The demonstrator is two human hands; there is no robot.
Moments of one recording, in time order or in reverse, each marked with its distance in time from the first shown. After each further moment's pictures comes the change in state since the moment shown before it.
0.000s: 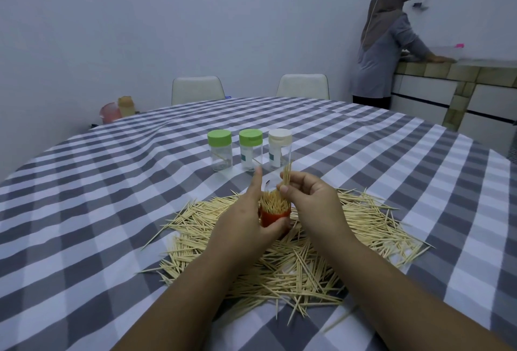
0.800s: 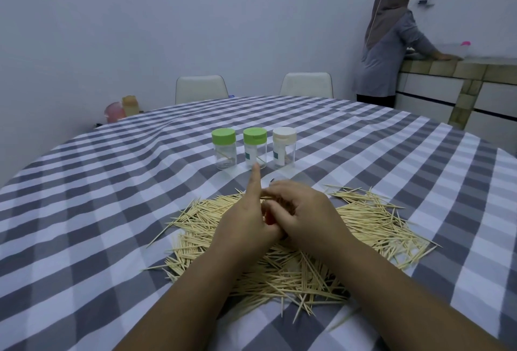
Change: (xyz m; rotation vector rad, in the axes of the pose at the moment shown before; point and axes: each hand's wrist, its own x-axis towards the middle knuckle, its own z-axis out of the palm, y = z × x) left_hand 0.001 0.000 -0.001 -0.026 -0.024 -0.063; right_hand -0.010 -0.001 0.000 -0.841 -0.219 -0.489
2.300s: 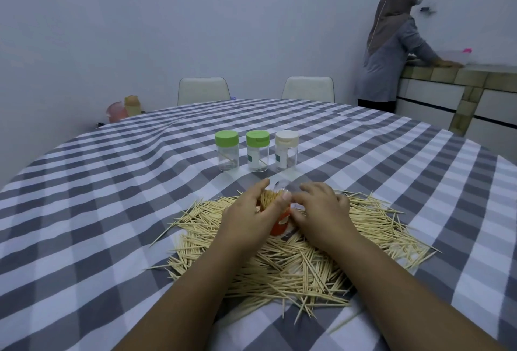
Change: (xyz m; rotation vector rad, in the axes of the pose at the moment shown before) left_hand 0.002 0.004 -0.003 -0.266 0.036 -0.171; right_hand 0.008 0.033 0.001 -0.469 -0.219 0.313
